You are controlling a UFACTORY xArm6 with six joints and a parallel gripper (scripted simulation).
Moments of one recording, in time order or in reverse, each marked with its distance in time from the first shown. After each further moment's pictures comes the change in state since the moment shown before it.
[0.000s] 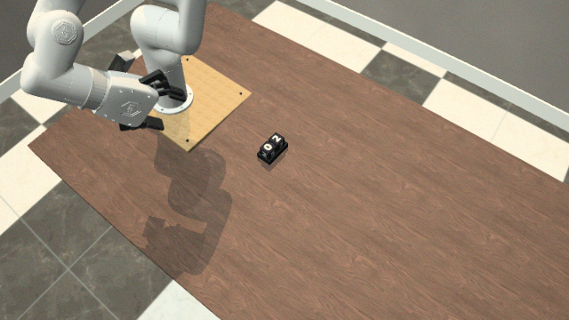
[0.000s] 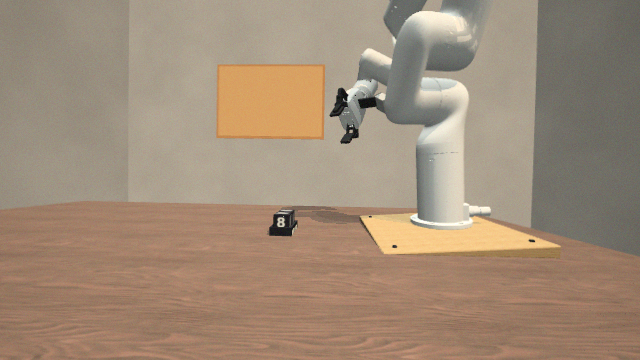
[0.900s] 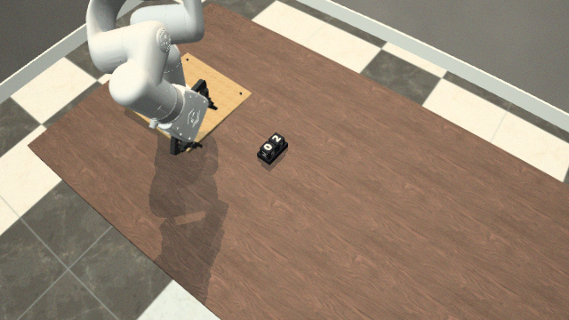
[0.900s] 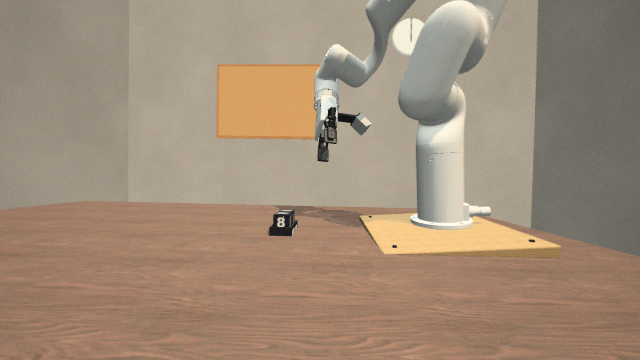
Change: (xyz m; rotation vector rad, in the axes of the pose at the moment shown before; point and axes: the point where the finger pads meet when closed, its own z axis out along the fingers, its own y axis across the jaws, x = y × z) arm -0.011 -0.008 0.089 0.299 0.386 -0.654
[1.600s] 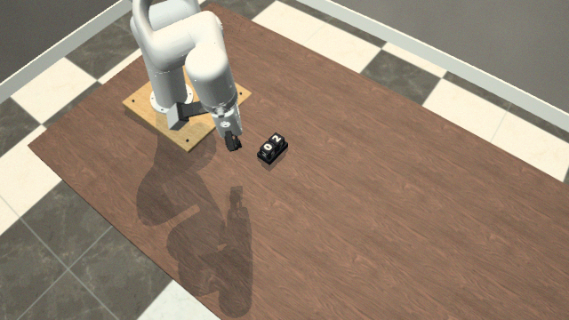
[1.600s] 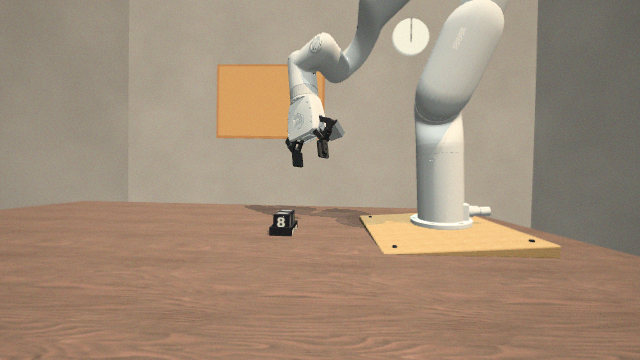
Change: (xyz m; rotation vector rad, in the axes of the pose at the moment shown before) arm -0.047 0.019 0.045 0.180 0.215 -0.595
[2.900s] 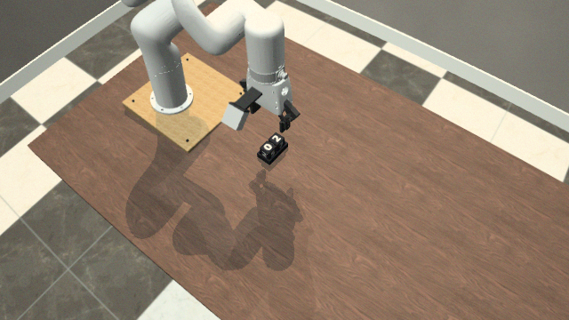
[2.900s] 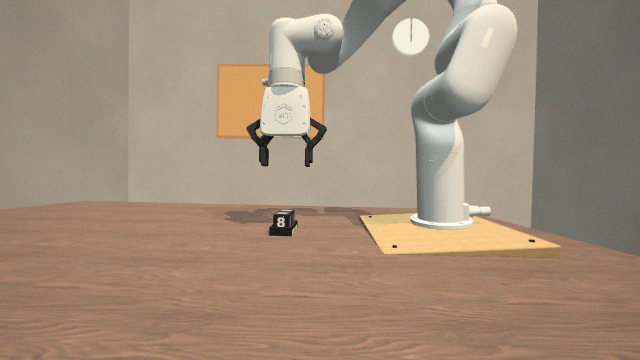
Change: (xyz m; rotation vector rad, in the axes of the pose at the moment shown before) arm -0.093 0.021 0.026 0.187 0.144 -0.697
